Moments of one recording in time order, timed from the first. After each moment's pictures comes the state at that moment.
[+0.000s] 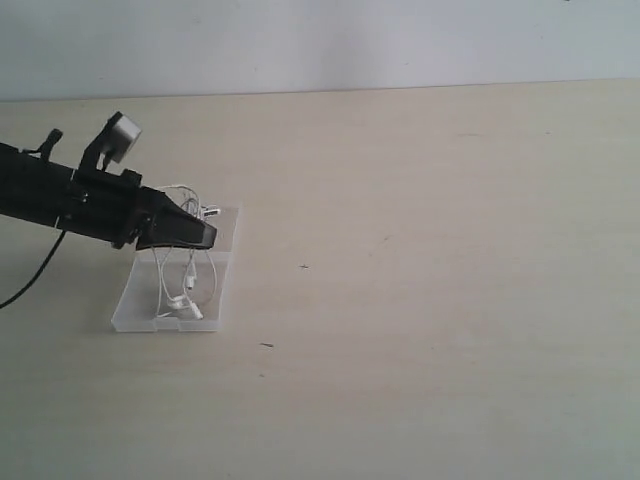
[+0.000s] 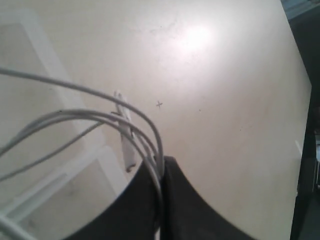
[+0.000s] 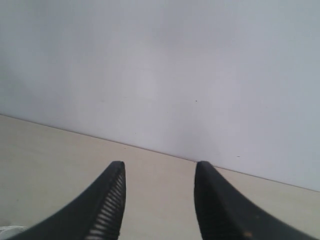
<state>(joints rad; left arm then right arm) 0.09 2.09 -1.03 -1.35 1.06 1.43 0.25 1.35 -0.94 -1.15 -0.20 1.20</state>
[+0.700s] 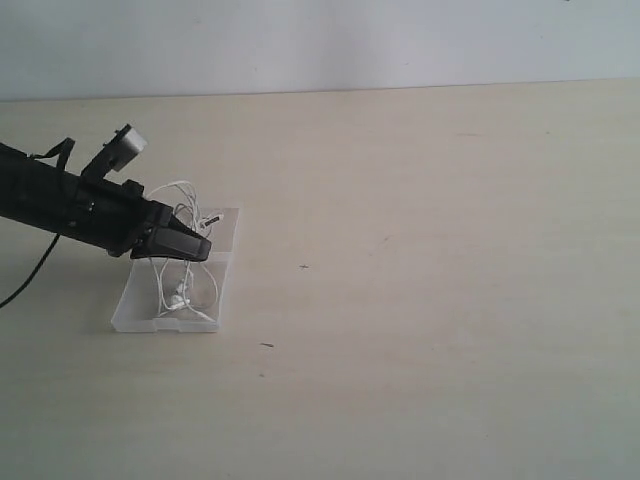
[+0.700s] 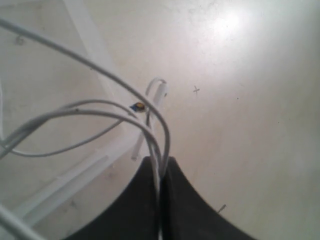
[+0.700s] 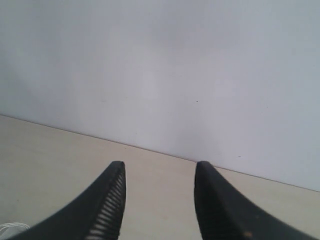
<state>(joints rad) 0.07 2.09 -1.03 -1.29 0.95 1.38 0.25 1.35 -0.94 -1.15 -0.21 1.20</state>
